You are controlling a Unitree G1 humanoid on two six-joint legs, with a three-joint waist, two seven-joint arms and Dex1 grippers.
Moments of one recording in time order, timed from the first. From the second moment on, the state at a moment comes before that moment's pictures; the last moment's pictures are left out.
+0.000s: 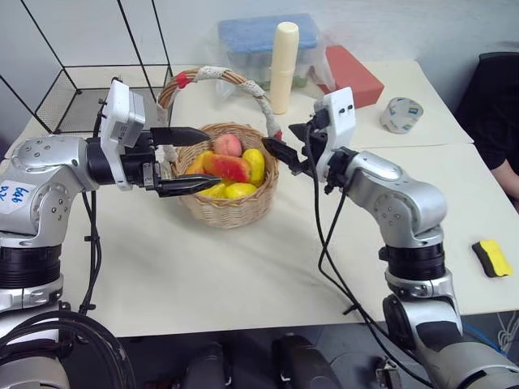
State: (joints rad) left arm -0.72 0.84 0.13 -0.09 -0.62 0.62 -1.11; right arm -0.84 -0.25 0.02 -0.07 0.51 0.81 0.32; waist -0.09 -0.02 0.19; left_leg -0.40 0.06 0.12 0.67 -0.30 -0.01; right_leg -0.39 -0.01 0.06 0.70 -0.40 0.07
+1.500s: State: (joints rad) left arm -0.82 0.72 0.05 0.05 -0.61 0.58 -1.20; right arm -0.03 -0.68 -0.73 -0.34 0.56 0.59 0.63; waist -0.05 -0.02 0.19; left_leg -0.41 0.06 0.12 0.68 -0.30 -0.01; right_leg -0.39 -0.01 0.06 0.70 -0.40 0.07
